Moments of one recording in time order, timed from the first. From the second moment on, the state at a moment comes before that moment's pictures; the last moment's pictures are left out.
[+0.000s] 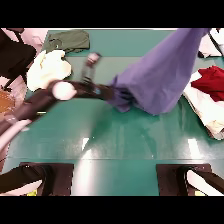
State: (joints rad) left arm -0.57 -1.15 1.15 1.24 -0.70 -1.69; right arm -0.21 -1.06 1.71 -0.69 1.13 1.34
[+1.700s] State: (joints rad) left arm -0.46 -1.66 1.70 1.34 -1.00 -1.44; right arm -0.33 -0.80 0.49 -1.05 1.12 1.47
